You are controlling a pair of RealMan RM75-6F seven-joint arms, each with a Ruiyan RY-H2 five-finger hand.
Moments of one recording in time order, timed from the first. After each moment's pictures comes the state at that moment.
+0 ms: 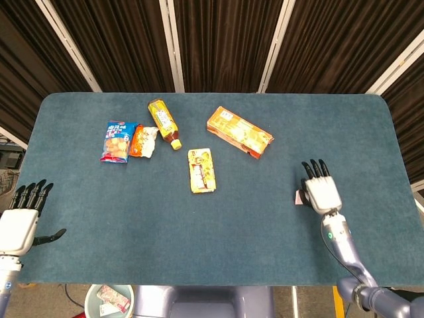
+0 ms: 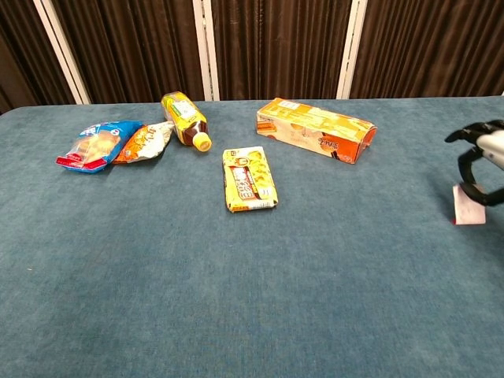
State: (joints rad) left arm -0.13 -1.18 -0.03 -1.61 1.45 1.41 0.20; right arm 0.46 -1.65 0.18 -0.95 -1.42 1.11 -0.19
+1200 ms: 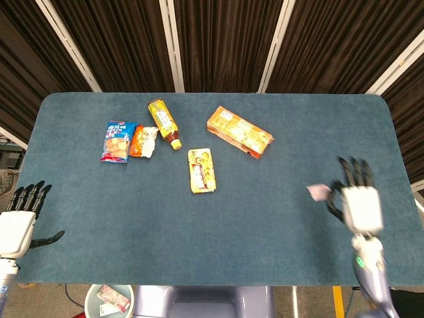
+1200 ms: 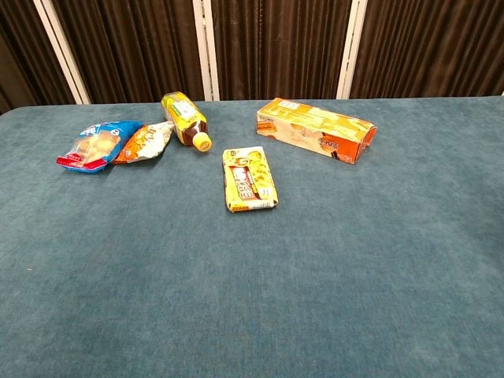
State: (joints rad) left arm -0.12 -1.15 -0.02 -1.63 1.49 1.44 0.17; right arm 0.20 -1.35 0.12 -1.53 -1.45 1.62 -0.28
